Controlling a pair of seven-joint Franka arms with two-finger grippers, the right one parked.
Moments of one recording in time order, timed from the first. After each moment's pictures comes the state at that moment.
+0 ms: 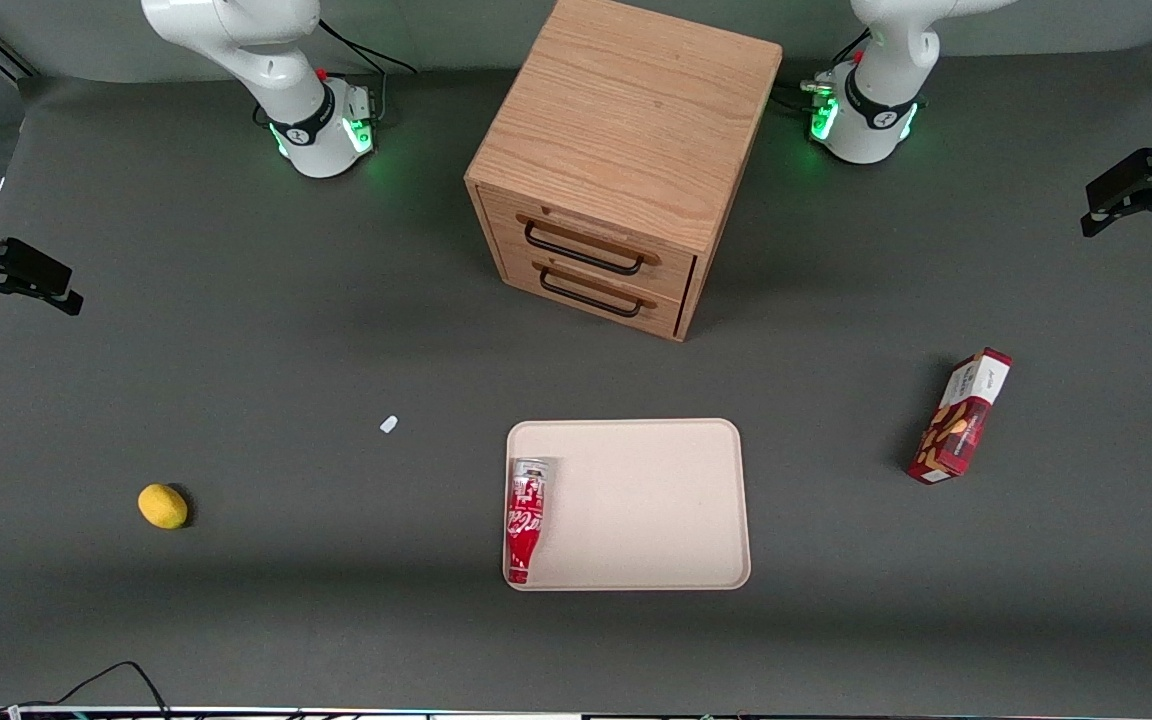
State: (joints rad) arm 0.15 -0.13 -0.10 -1.65 0.00 1.52 0.14
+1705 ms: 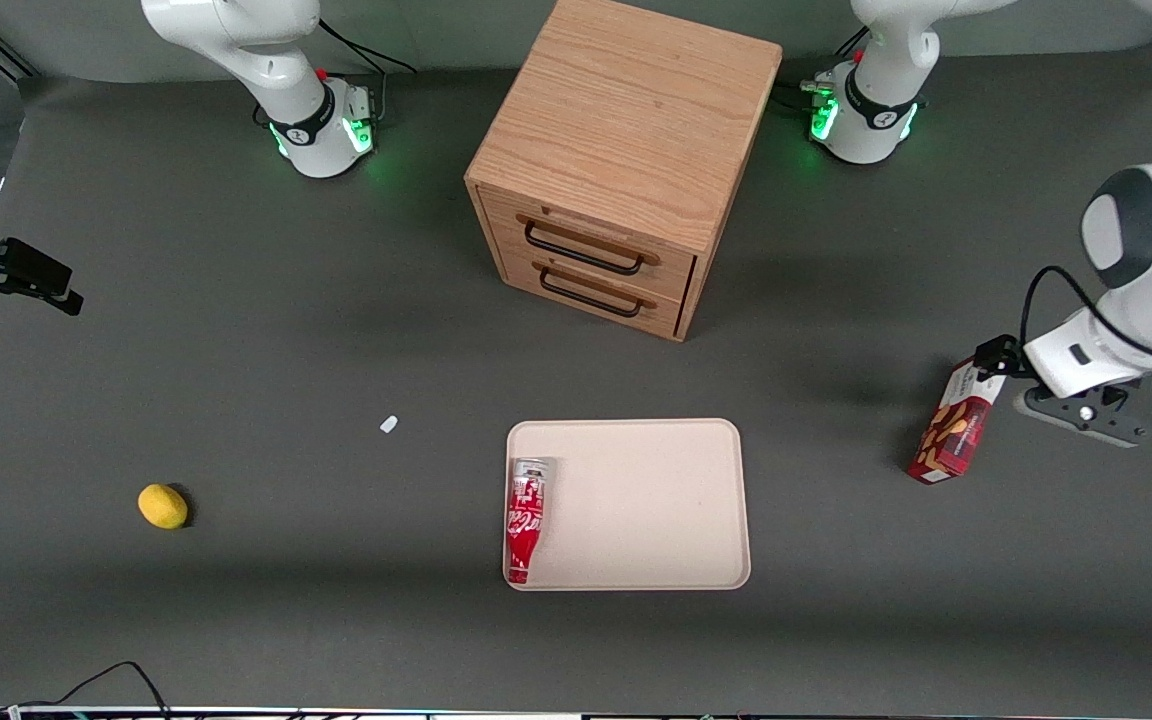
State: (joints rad) arm 0.15 0.19 -0.11 -1.98 0.08 2.16 0.41
